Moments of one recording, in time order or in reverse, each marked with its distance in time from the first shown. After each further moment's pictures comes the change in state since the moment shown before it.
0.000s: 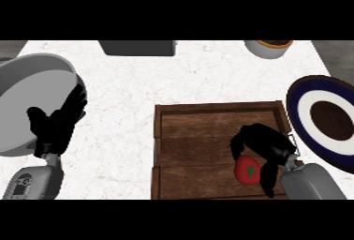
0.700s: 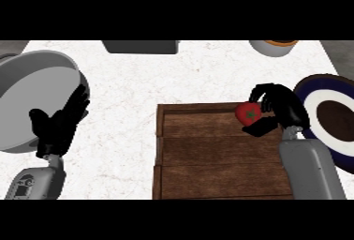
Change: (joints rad) left arm 0.006 -0.011 -0.009 -0.015 -0.008 -0.006 -0.006; right arm -0.168 0.216 -0.377 0.058 0.018 -0.303 0.477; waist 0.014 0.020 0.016
